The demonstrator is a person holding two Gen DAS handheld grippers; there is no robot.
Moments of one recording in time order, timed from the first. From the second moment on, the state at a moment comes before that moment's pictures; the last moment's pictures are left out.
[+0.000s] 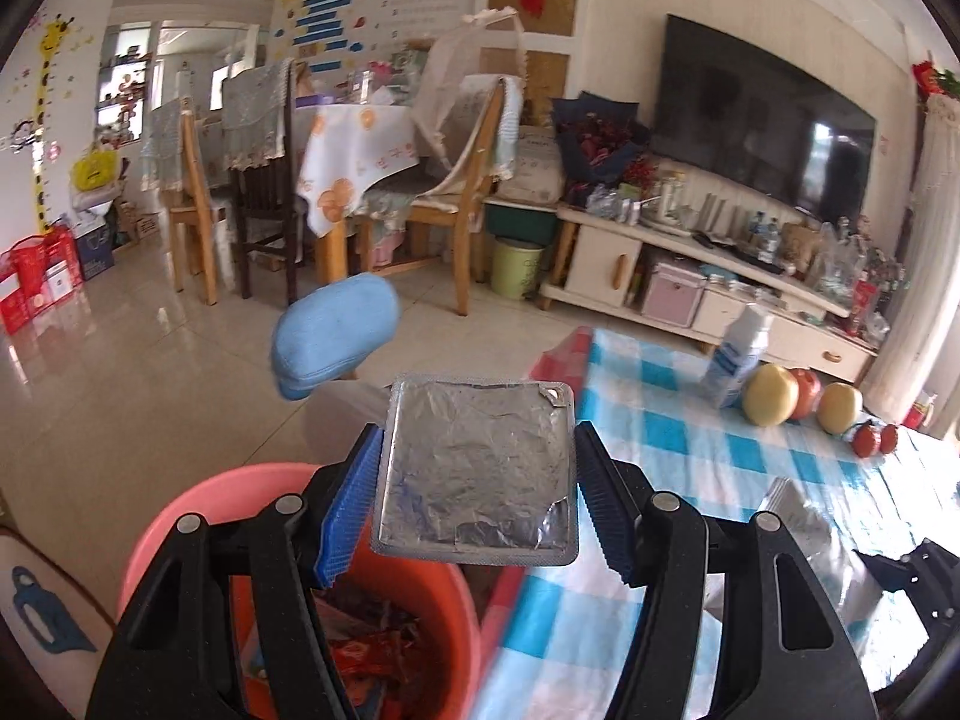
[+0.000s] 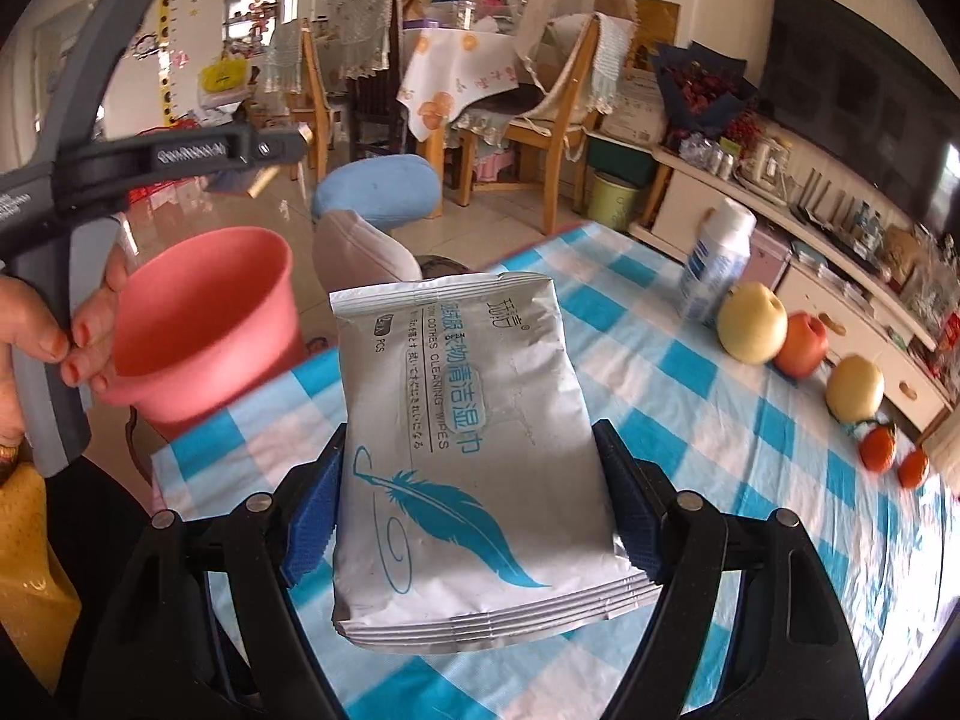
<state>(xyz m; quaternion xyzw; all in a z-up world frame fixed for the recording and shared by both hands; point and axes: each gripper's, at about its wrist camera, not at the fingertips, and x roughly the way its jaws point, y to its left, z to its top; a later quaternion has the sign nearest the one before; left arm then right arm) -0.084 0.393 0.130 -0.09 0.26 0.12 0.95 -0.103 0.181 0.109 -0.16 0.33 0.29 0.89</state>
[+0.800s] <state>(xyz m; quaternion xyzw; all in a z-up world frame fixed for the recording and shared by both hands) -0.106 0.505 0.102 -0.18 0.31 0.23 0.91 -0.126 0.371 0.108 -0.34 0.28 0.39 0.81</state>
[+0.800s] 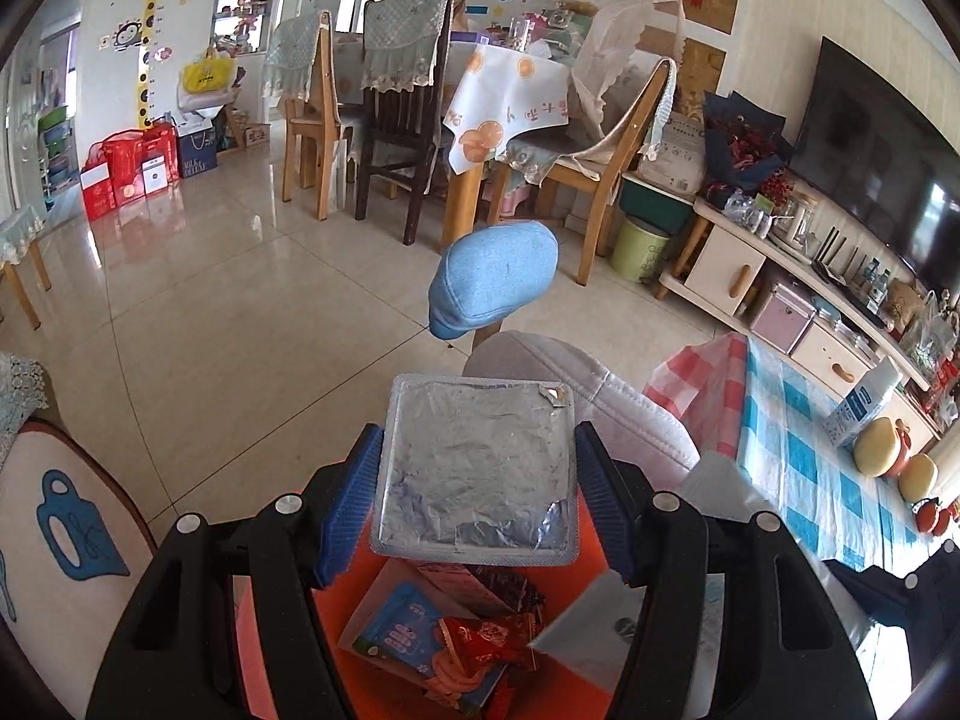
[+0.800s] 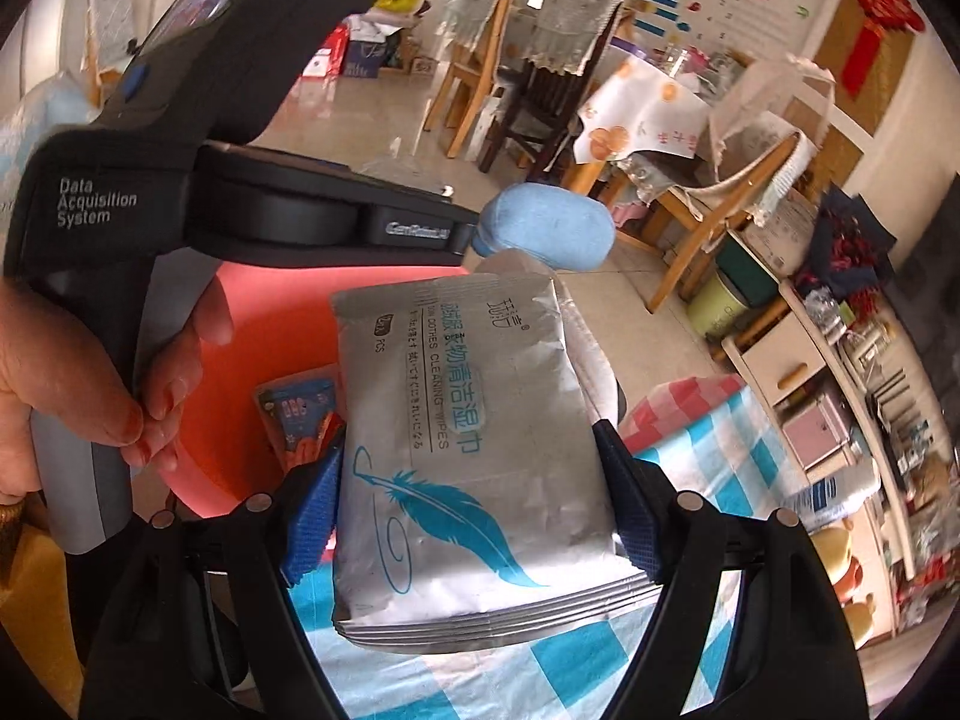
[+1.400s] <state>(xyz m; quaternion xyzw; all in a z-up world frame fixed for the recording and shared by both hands) -0.100 0.503 0.096 -0.17 0.32 0.25 0.90 -0.139 0.382 0.092 -0.36 0.26 0.39 0.81</state>
